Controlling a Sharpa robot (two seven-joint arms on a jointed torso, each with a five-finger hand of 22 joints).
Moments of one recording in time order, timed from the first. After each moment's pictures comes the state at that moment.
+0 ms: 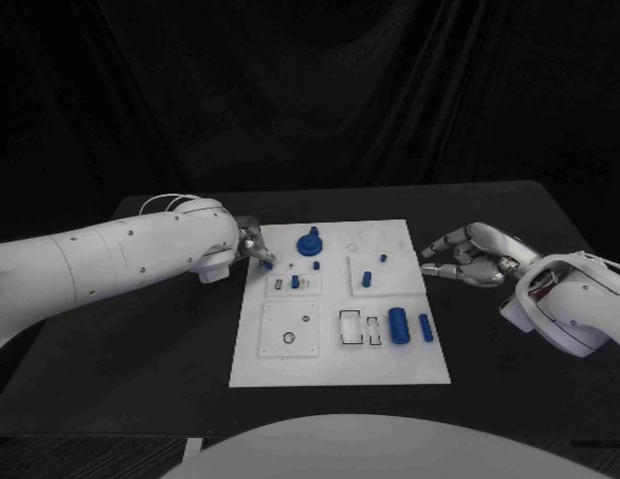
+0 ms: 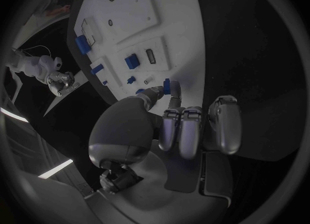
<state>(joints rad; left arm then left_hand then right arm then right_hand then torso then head) 1.21 -0.63 -0.22 1.15 -1.02 0.05 -0.46 1.13 -0.01 0.37 0.05 0.40 1.01 0.04 0.23 1.12 1.46 -0.02 1.57 1.31 1.47 -0.07 1.57 1.31 0.05 1.41 0.04 1.40 1.31 1.17 -1.02 -0.25 1.60 -1.09 -0.45 0.07 1.34 0.00 -0.02 0.27 0.13 0.90 0.12 0.12 0.17 1.46 0.02 1.55 1.31 1.47 -0.05 1.47 1.31 0.06 1.44 0.07 1.17 1.31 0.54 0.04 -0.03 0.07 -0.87</state>
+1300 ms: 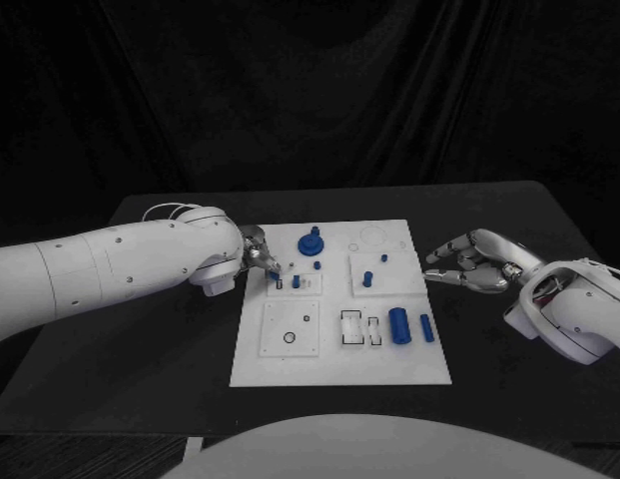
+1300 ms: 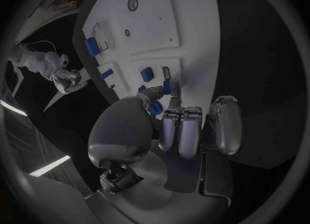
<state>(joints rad) 1.22 -0.69 -0.22 1.32 -0.97 0.00 -0.55 1.12 -0.02 0.40 0.05 0.40 1.01 0.04 0.23 1.12 1.46 -0.02 1.57 1.31 1.47 -0.07 1.57 1.31 0.05 1.42 0.04 1.40 1.31 1.15 -1.03 -0.25 1.60 -1.09 -0.45 0.07 1.34 0.00 -0.03 0.27 0.13 0.90 0.12 0.12 0.17 1.46 0.02 1.55 1.31 1.47 -0.05 1.47 1.31 0.06 1.44 0.07 1.17 1.31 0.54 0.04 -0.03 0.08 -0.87</state>
